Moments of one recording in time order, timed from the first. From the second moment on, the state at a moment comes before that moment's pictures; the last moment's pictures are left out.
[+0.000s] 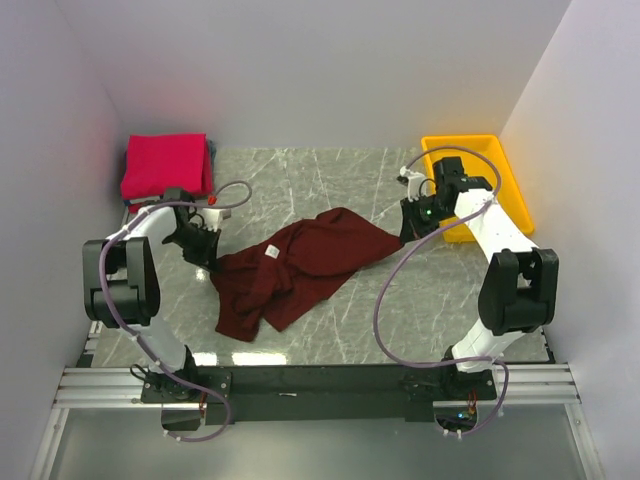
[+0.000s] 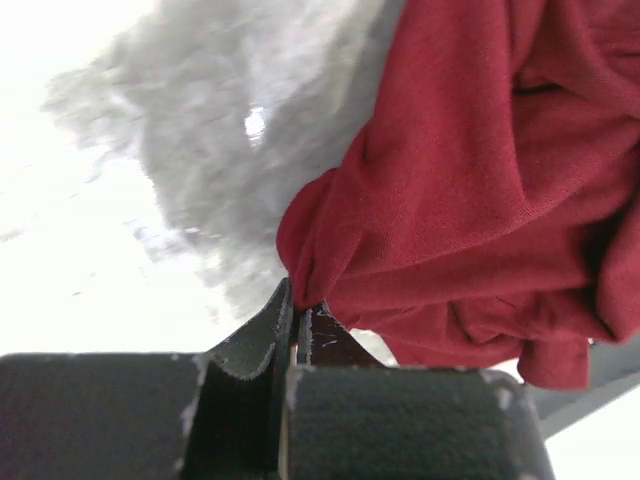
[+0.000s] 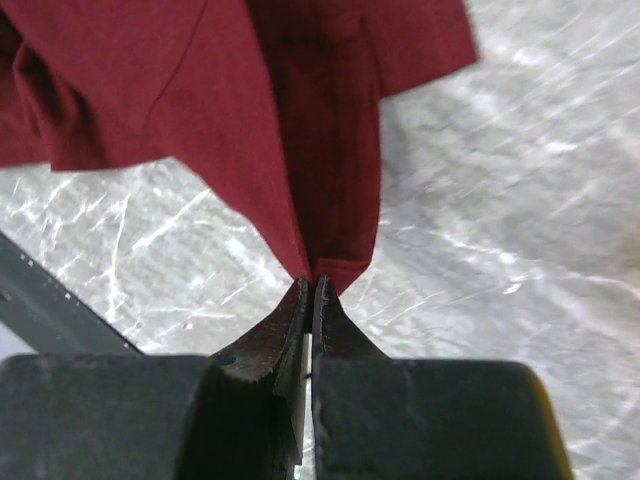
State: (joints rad) left arm 0.07 1.71 1.11 -0.84 0.41 0.43; right arm 0.06 1.64 1.33 -0.90 -0.51 -0.33
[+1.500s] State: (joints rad) left arm -0.48 1.30 0.96 0.07 1.02 0.07; right arm 0.49 1.38 1.38 -0.84 -0.76 -0.35
